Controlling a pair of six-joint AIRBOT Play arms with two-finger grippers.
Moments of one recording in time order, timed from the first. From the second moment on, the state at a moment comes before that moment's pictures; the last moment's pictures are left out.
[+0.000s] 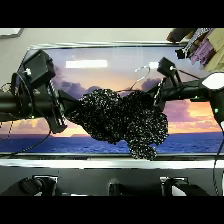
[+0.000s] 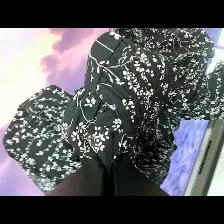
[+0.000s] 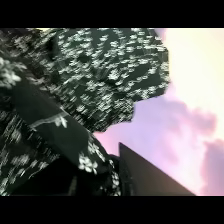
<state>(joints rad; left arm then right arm) -0.59 -0.94 1.43 1.23 -1.24 -0.94 -0.02 -1.20 1.26 -0.73 1.28 0.21</state>
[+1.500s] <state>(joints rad) -0.59 -0.94 1.43 1.49 -0.97 -1.71 -0.02 -0.54 1.26 -1.65 1.50 1.34</state>
